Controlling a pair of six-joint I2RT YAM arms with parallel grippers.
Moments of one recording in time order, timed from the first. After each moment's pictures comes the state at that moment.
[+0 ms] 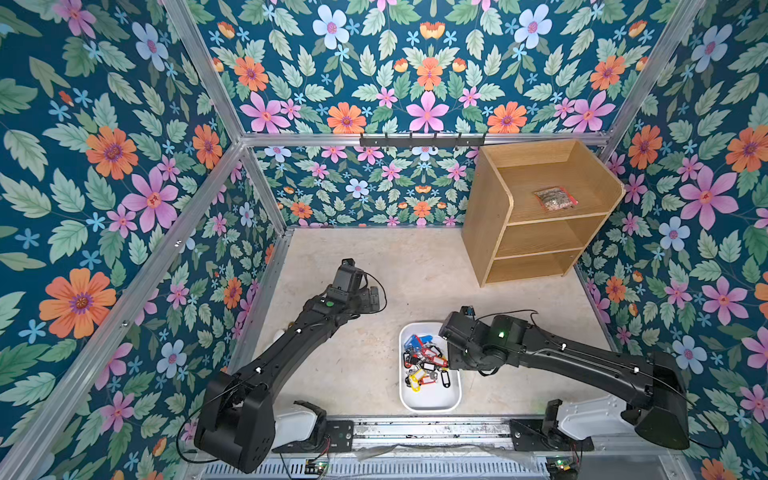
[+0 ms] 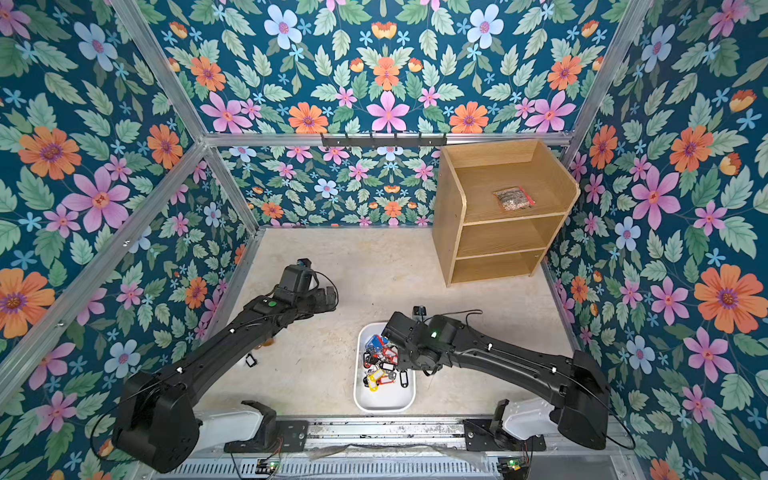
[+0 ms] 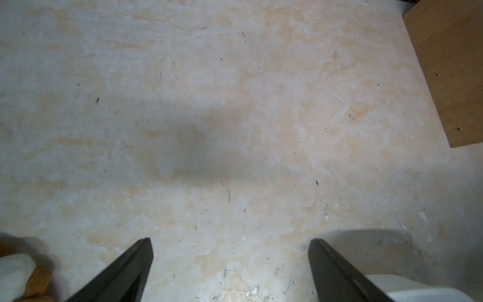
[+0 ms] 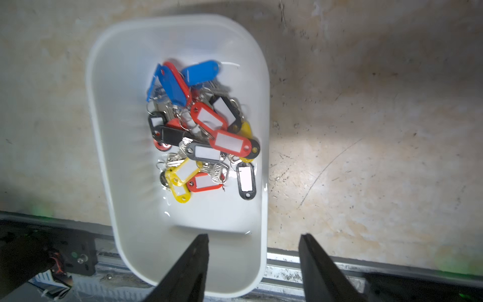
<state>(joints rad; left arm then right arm) -0.43 1.27 0.88 -0.46 -0.15 -0.39 1.12 1.35 1.14 -1.07 0.15 1.05</state>
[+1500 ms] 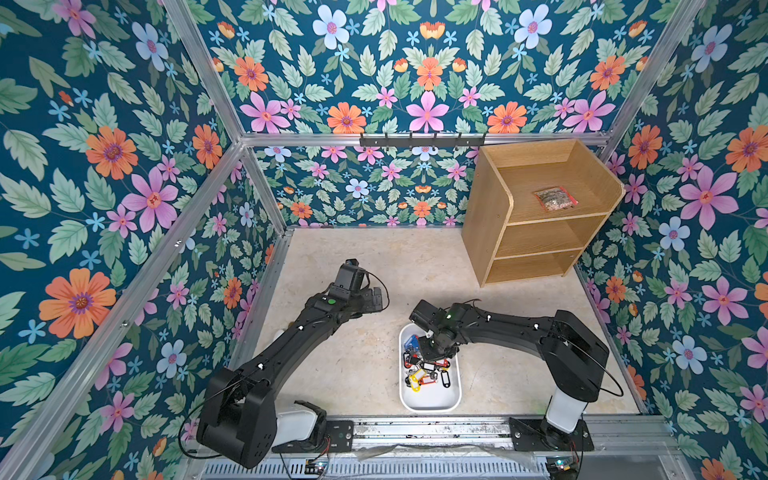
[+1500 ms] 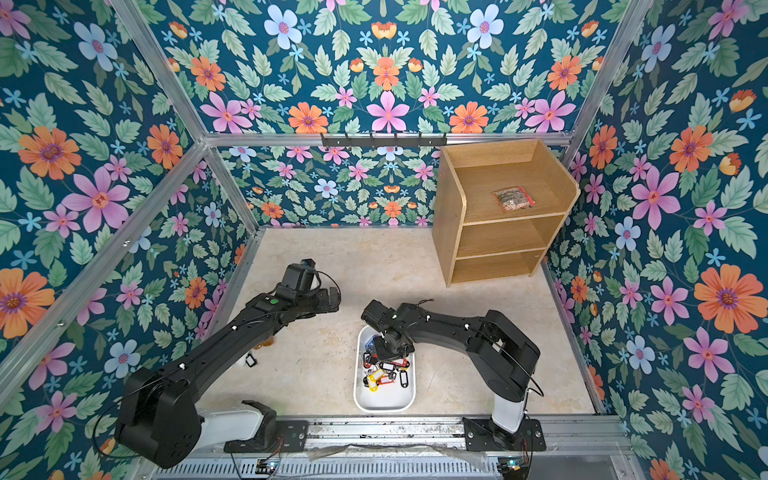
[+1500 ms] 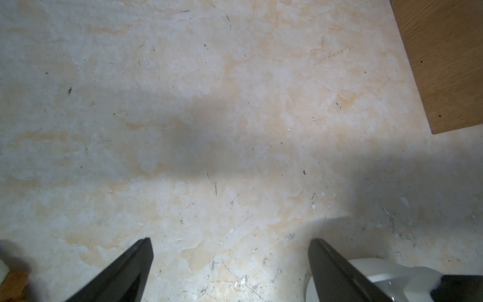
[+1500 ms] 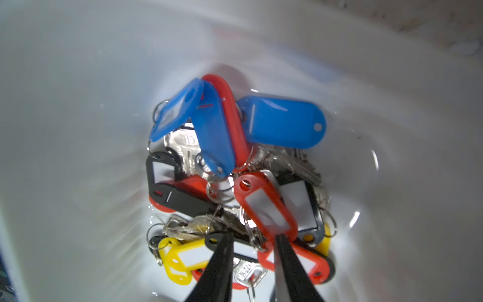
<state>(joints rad) -0.44 1.29 0.90 -0.48 -0.09 -0.39 1.00 1.79 1.18 -0.75 -0.08 0.65</state>
